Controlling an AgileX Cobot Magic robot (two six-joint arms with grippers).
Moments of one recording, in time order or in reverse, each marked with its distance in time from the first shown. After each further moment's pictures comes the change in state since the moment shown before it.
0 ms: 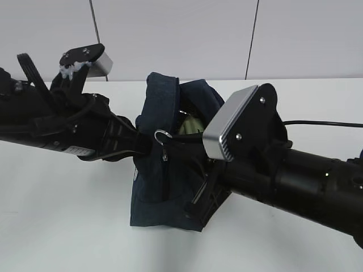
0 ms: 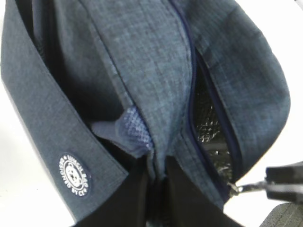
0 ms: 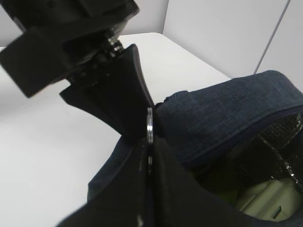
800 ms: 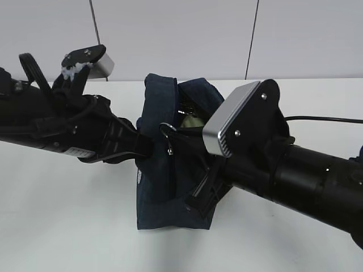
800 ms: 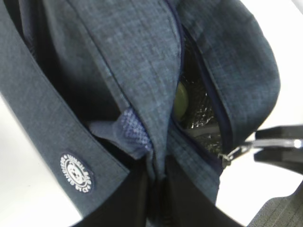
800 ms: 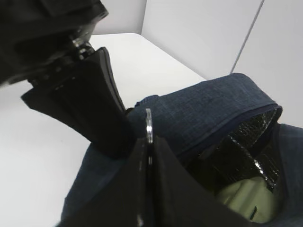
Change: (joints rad) left arm 0.000 -0.001 -0.003 -0.004 0.026 0.000; right arm 0.000 0.000 -0.002 0.105 0.002 -0.108
